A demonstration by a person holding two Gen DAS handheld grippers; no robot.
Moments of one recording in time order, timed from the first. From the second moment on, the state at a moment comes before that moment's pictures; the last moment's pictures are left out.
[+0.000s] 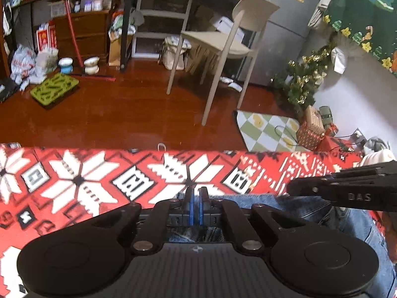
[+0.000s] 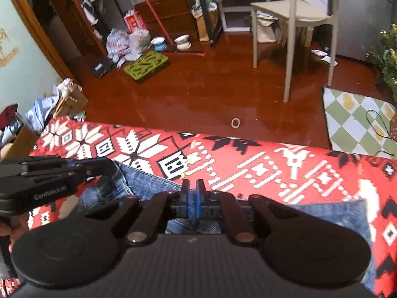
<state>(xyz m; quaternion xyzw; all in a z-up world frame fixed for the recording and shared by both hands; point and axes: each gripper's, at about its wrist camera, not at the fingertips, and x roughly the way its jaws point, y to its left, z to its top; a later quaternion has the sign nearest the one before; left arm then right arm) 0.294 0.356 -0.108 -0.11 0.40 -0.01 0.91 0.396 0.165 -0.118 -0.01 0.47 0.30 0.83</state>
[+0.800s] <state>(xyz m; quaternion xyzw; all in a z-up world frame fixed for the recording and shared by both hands) 0.100 0.235 -0.101 -0.06 0.39 -0.04 0.92 0.159 0.016 -0.115 0.02 0.44 0.23 0.87</state>
